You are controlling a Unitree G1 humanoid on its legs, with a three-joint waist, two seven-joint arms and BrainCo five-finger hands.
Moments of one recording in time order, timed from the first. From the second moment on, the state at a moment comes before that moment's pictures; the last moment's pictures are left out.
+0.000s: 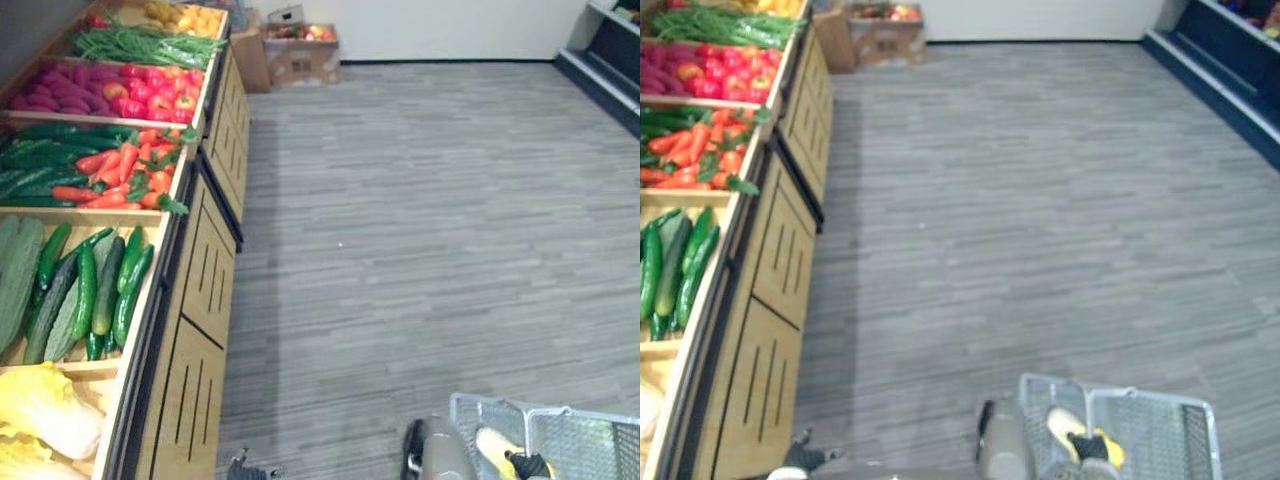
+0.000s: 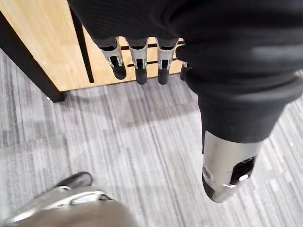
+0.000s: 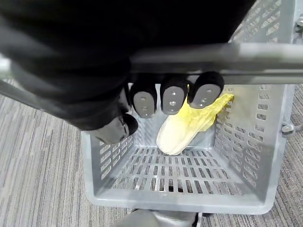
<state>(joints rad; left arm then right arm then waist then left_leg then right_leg) 0.10 0.08 0.24 1.01 0.33 -0.08 0.18 0.09 -0.12 -0.45 1.02 -0.23 -0.10 -0.10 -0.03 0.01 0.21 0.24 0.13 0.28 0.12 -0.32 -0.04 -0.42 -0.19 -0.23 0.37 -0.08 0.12</state>
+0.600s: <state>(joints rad) 0.04 -0.04 0.32 0.89 0.26 -0.09 0.20 0.11 -0.10 -0.53 0.94 -0.23 -0.09 -0.12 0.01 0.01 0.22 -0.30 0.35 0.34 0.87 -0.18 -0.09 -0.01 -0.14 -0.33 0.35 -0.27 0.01</state>
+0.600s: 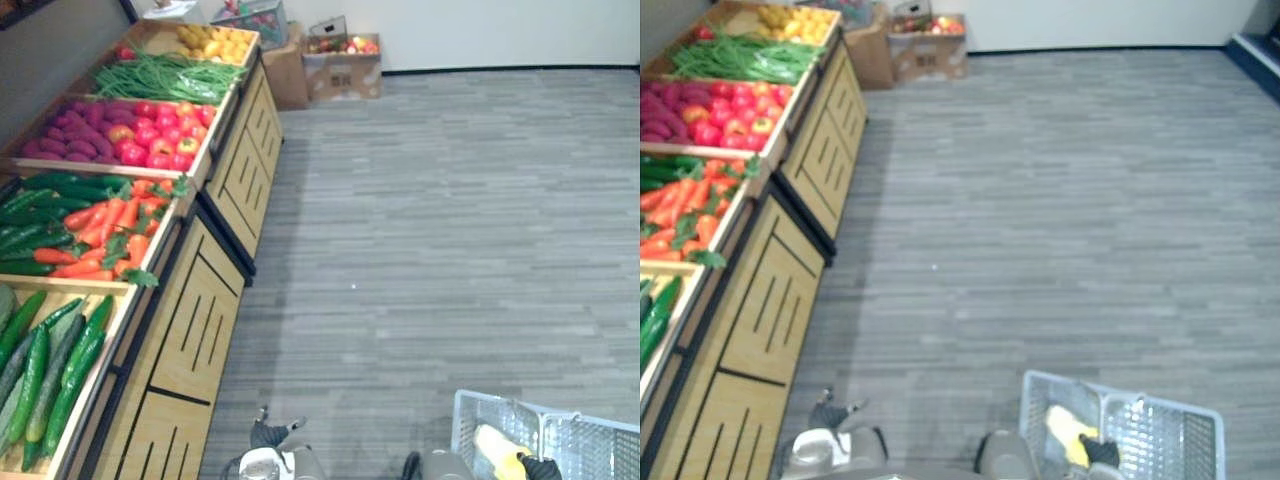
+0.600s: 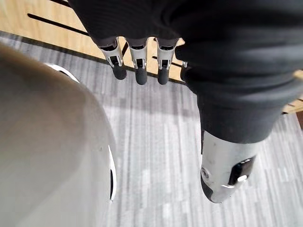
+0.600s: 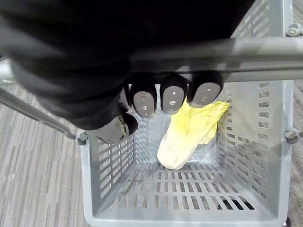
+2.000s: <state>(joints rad) 0.06 -0.07 0.48 0.98 0.22 -0.08 0.19 0.05 -0.07 -0.54 0.98 -0.23 -0.10 -0.08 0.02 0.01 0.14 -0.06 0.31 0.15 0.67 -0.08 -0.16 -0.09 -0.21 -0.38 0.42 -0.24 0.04</state>
